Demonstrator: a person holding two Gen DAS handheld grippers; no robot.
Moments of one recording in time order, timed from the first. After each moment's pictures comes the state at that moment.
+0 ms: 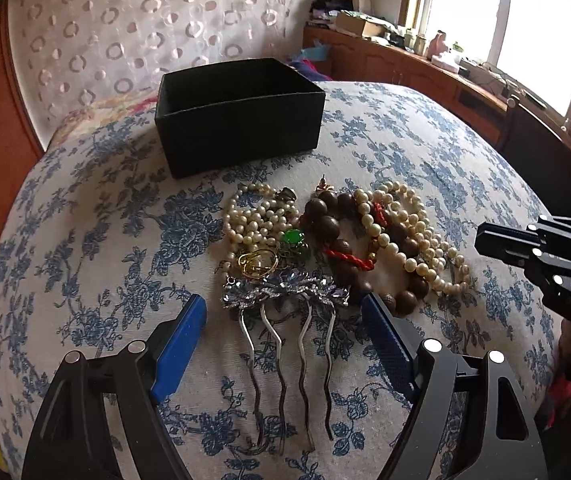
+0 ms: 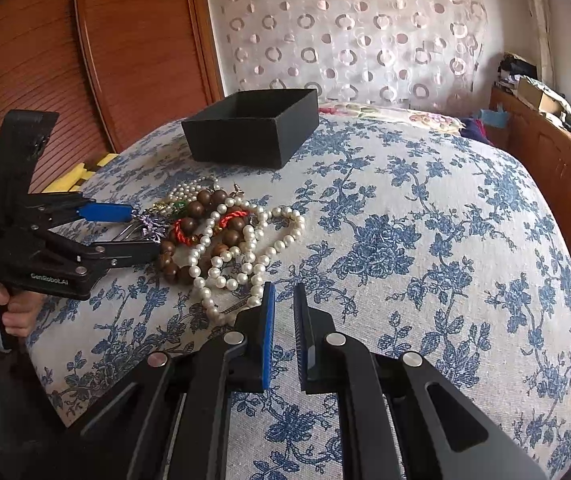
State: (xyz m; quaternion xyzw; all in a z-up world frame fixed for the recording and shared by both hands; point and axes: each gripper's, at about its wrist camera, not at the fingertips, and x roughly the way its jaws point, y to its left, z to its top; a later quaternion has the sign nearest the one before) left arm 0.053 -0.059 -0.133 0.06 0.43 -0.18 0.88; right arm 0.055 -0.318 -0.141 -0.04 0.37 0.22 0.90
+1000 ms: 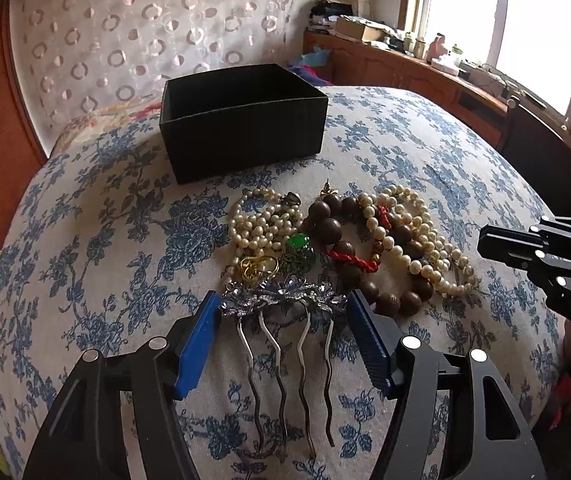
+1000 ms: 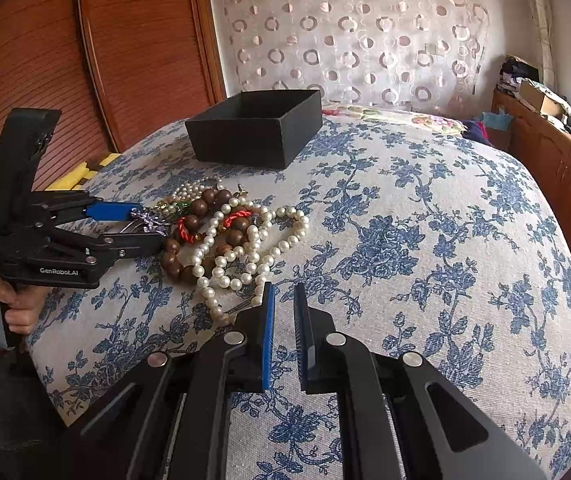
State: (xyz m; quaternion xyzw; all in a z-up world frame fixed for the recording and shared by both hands) left arm 0.048 -0.058 -0.131 0.07 0.42 -0.17 0.89; right arm 0.055 -0.316 -0.140 -0.04 0.37 0.23 0.90
